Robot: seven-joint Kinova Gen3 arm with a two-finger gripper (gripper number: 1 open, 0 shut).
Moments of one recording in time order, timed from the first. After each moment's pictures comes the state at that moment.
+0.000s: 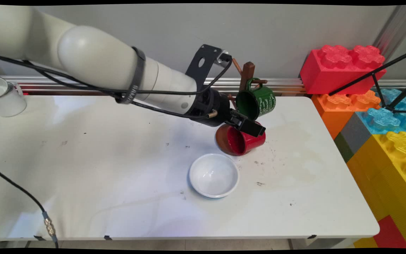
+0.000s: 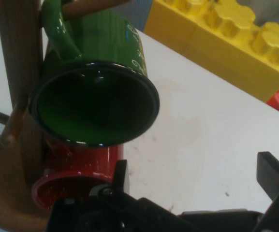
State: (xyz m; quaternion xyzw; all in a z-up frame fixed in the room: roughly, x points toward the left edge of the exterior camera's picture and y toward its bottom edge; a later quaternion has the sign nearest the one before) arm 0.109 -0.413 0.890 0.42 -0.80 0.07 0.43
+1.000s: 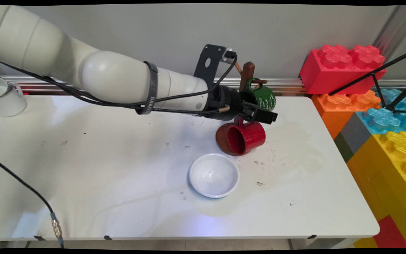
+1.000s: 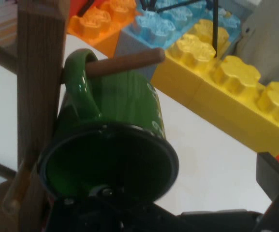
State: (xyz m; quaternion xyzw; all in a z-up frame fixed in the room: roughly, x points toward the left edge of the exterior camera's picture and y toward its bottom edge) arm 0.094 -0.431 0.868 0.44 -0.75 0.09 0.49
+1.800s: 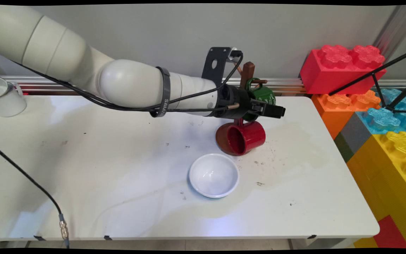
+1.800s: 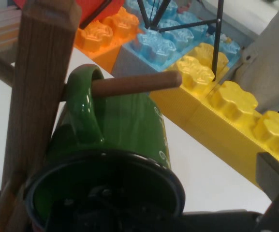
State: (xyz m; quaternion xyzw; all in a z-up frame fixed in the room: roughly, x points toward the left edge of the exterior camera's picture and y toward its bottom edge) arm 0.079 -0.446 0.855 0.47 -0.72 0.08 0.51
